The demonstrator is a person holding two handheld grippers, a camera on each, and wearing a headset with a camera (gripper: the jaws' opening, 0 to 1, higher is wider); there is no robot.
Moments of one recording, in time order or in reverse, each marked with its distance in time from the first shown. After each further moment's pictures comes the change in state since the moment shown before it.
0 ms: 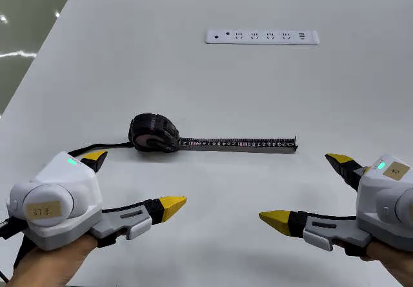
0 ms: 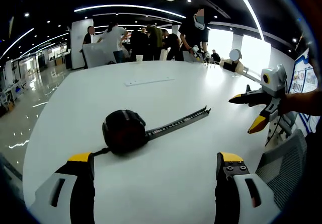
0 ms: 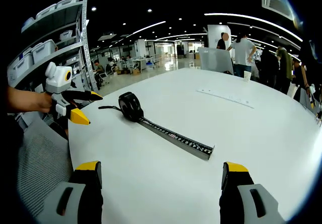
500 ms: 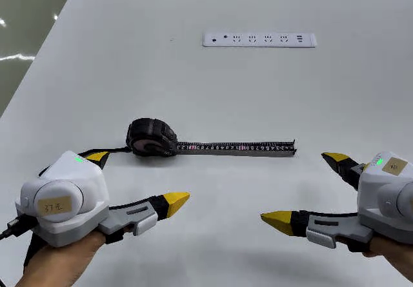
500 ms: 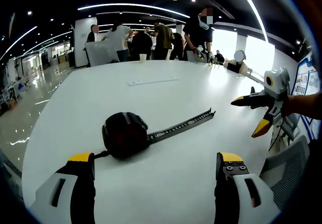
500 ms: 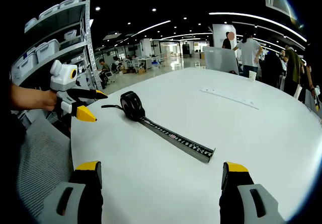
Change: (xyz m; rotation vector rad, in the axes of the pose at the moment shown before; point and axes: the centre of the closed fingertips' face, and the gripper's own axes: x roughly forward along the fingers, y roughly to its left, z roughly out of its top) left arm 0.011 0.003 0.006 -0.018 0.006 0.027; right arm 0.006 -0.008 0.001 -0.016 0.006 0.055
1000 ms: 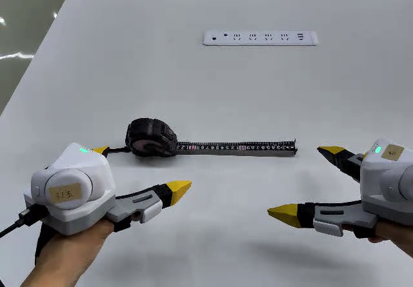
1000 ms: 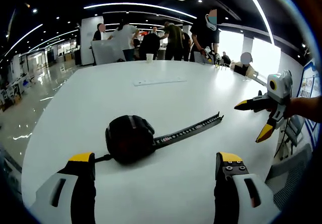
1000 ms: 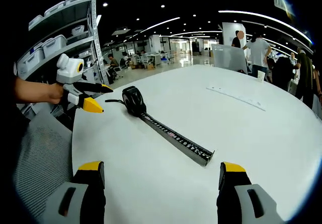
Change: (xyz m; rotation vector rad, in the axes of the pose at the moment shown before) left arm 0.013 0.010 0.005 -0.038 0.000 0.053; right arm 0.010 -0.012 -0.004 -0.045 0.034 0.076
